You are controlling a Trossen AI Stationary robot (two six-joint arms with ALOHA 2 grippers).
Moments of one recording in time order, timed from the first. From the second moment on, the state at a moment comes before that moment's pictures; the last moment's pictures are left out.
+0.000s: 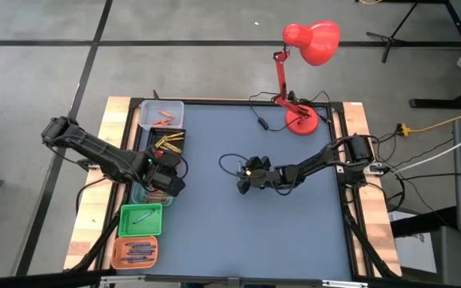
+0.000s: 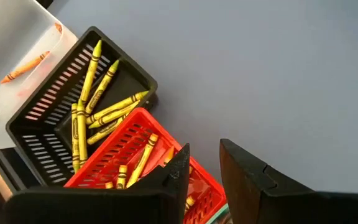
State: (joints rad) left arm -0.34 1.24 0.89 -1.07 -0.56 -0.98; right arm 0.12 1.95 0.77 0.41 0.47 0.73
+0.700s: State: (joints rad) left arm -0.34 1.25 0.89 -1.01 -0.56 -0.96; right arm 0.12 1.95 0.77 0.36 0.46 0.74
